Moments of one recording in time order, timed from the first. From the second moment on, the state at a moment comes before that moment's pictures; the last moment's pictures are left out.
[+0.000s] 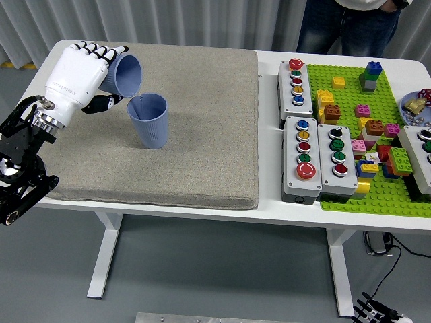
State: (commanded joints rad) left arm -0.64 0.54 -0.73 -1.03 2.27 0.65 0.05; right arm 0.25 -0.09 0.97 0.18 -0.16 0.10 -0.19
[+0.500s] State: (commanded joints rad) left arm -0.63 0.54 -0.74 -1.04 2.27 0.65 0.05; right arm 0.25 -0.09 0.97 0.18 -0.16 0.10 -0.19
